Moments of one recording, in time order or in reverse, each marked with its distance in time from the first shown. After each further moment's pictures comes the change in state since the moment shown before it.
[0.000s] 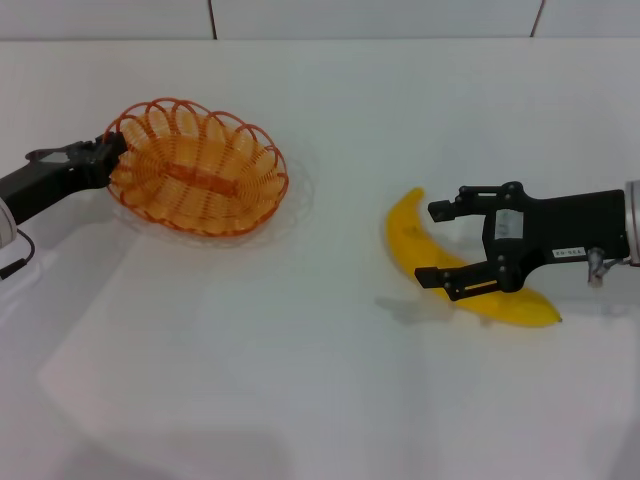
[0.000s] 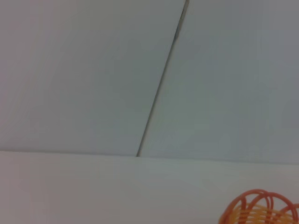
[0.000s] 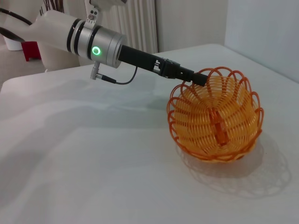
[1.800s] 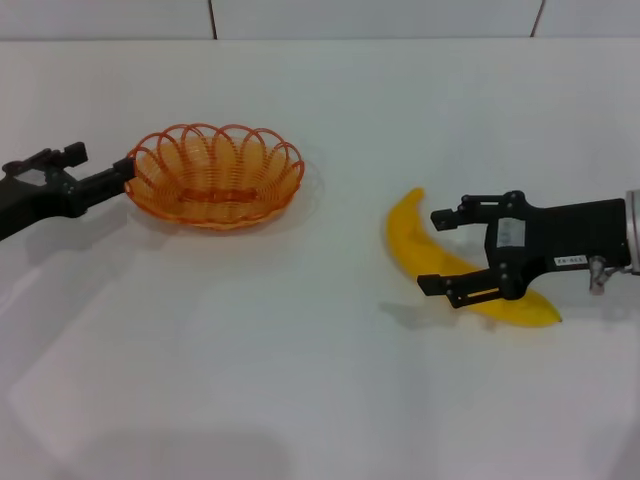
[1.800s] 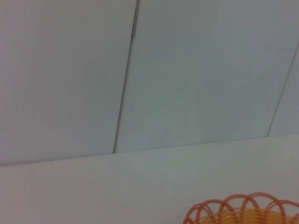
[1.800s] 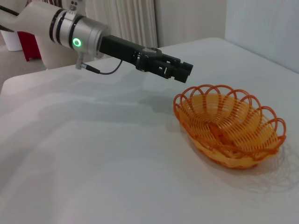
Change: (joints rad) left arm 0.106 0.011 0.017 0.159 0.113 0.136 0.003; right arm -0.003 0.000 0.006 0.021 -0.009 0.000 0.000
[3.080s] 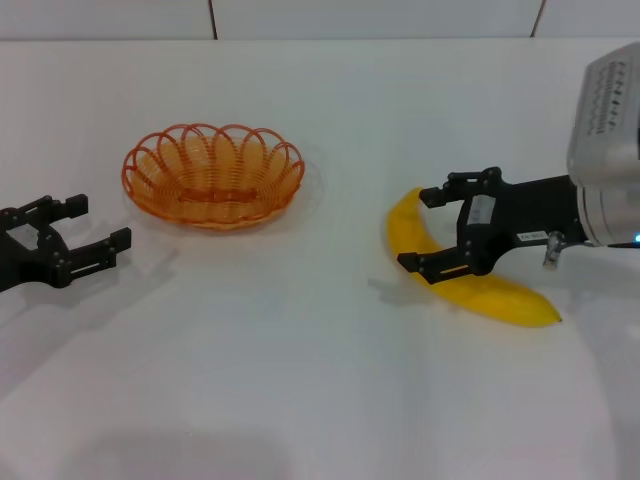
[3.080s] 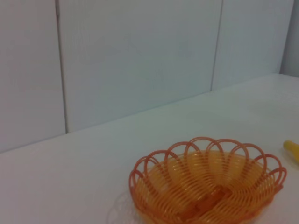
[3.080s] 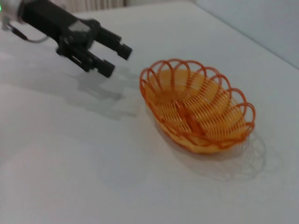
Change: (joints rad) left arm 0.067 0.036 -0.012 0.022 0.130 0.159 0.151; right arm -0.089 0.013 -0.319 -0.354 -0.095 0.240 0.338
